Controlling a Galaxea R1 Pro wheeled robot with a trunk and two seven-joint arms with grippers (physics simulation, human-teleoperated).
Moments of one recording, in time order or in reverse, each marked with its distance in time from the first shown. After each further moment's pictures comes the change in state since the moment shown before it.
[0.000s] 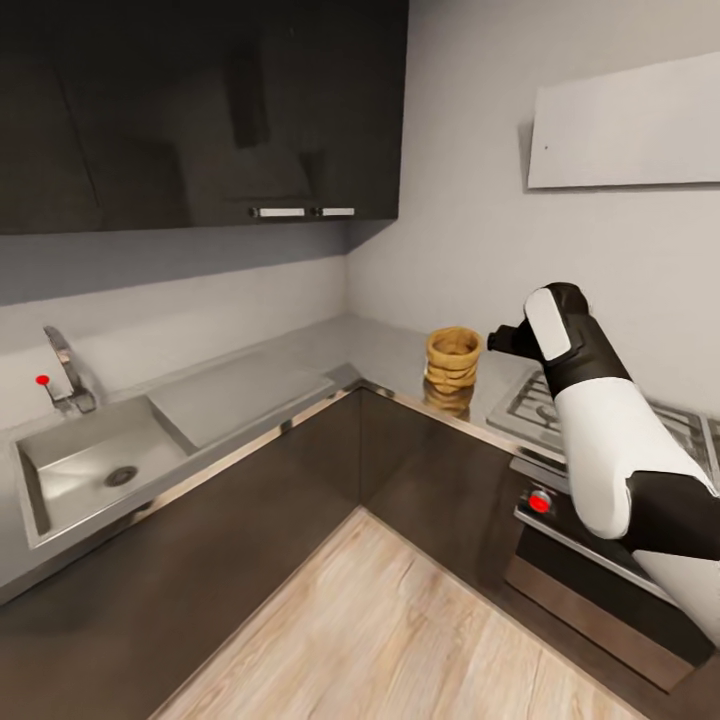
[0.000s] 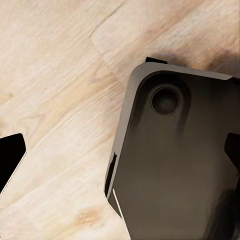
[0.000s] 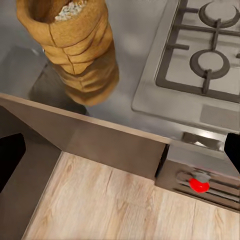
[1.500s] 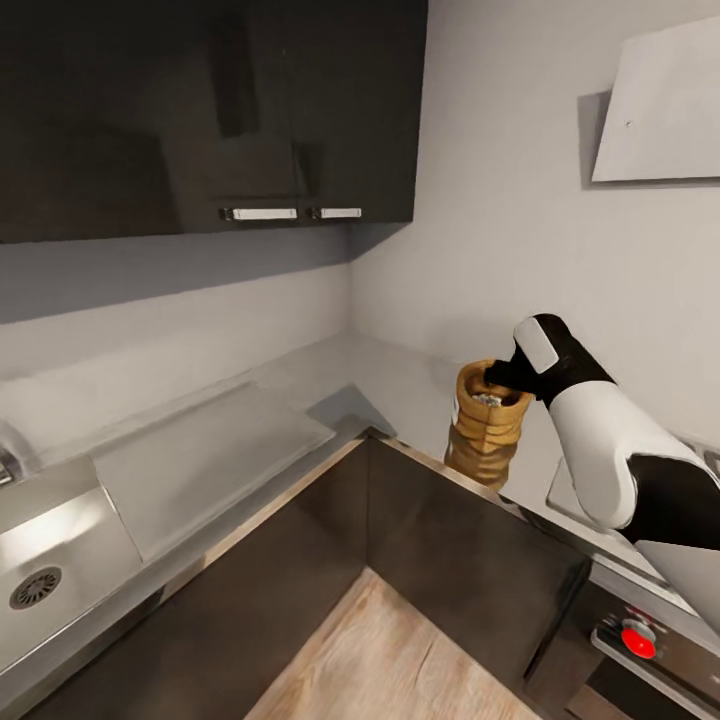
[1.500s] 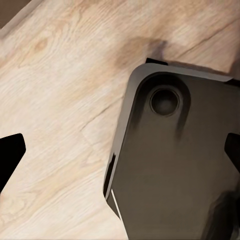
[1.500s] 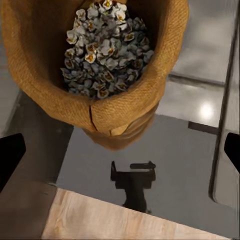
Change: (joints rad) left arm 0.000 -0.006 0.003 0.000 0.004 -0.006 0.010; right arm -0.028 -0.009 -0.042 0.282 0.005 -0.069 -0.022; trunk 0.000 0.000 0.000
